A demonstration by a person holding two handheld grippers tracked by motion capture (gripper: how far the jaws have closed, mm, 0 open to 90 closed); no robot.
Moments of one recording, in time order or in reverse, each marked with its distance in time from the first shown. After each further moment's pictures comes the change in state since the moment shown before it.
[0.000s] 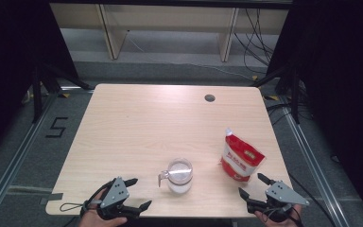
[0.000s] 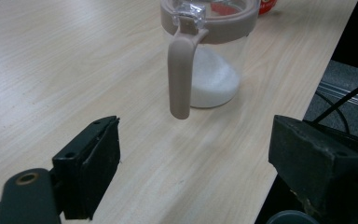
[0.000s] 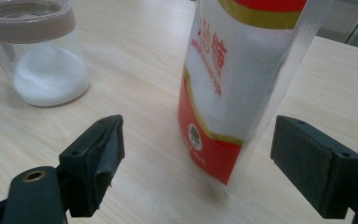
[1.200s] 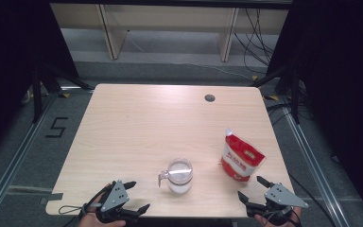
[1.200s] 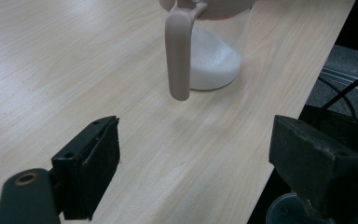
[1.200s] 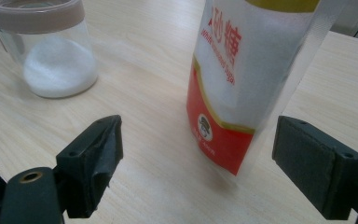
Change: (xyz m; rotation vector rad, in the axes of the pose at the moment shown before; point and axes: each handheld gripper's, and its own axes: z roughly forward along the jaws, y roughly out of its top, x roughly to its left) left arm -0.001 -0.008 -0.001 0.037 0.011 0.014; right arm 0.005 -0.004 -0.002 0.022 0.020 0.007
